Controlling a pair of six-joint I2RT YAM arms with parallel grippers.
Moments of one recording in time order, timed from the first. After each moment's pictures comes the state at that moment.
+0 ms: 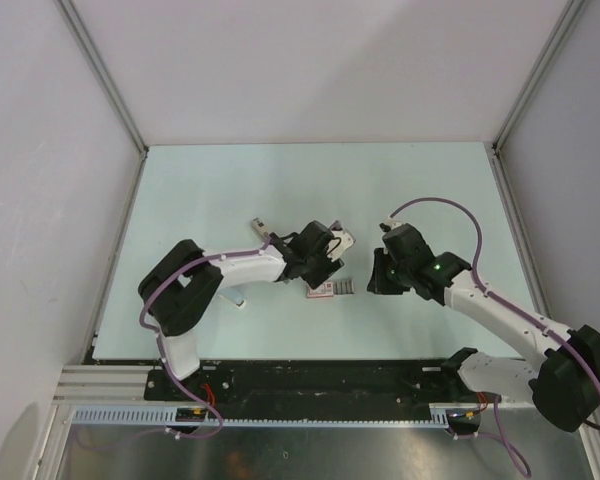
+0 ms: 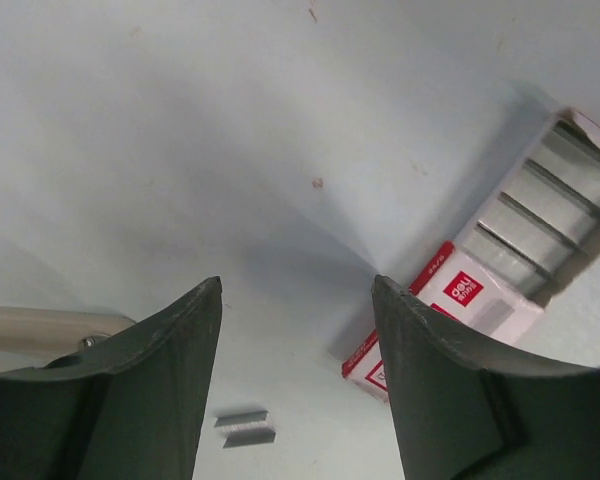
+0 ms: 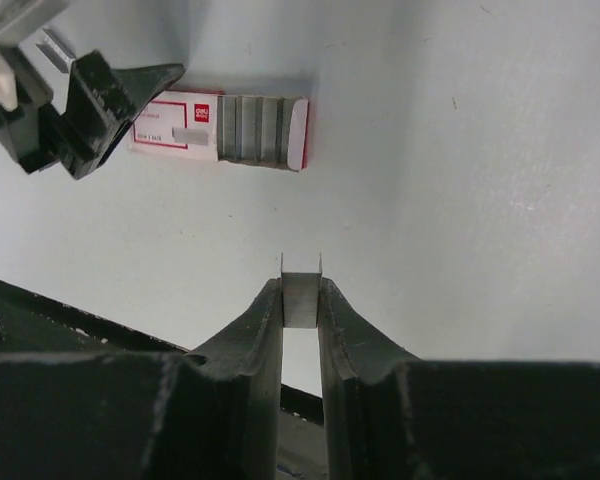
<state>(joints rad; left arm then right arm) -0.85 1.83 1.09 -0.20 -0.10 0.17 0.64 1.13 0.80 -0.59 -0.01 0.57</state>
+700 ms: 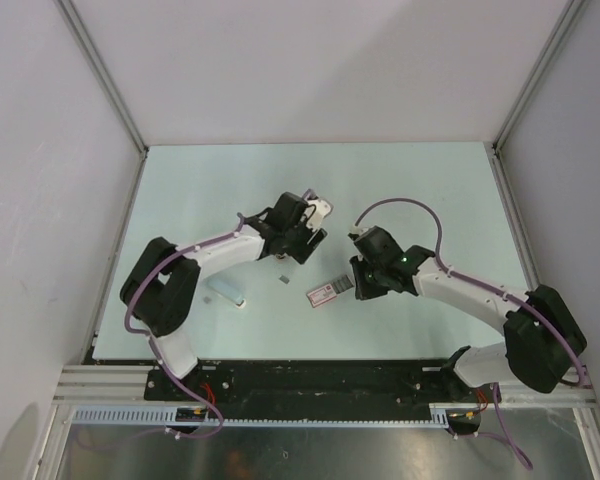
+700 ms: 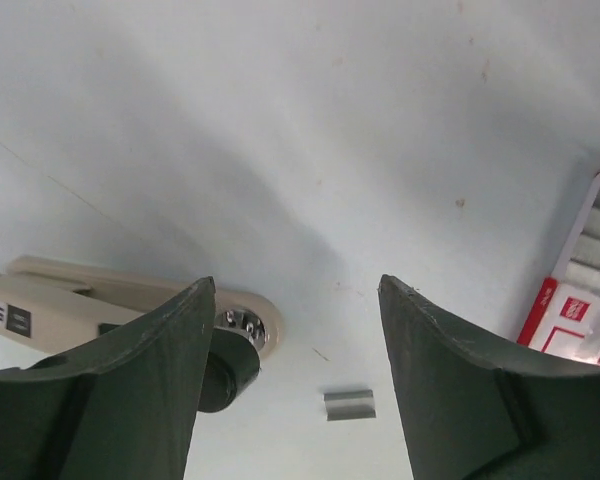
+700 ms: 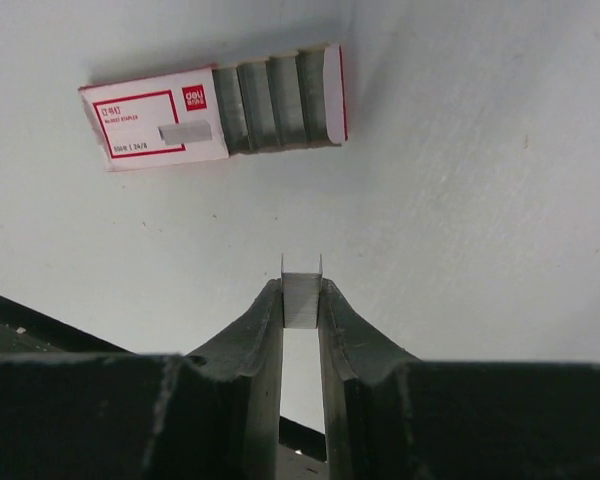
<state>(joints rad) -0.68 1.75 1.11 -0.24 -0.01 0.16 0.73 1.36 0.85 -0.55 -0.01 0.43</state>
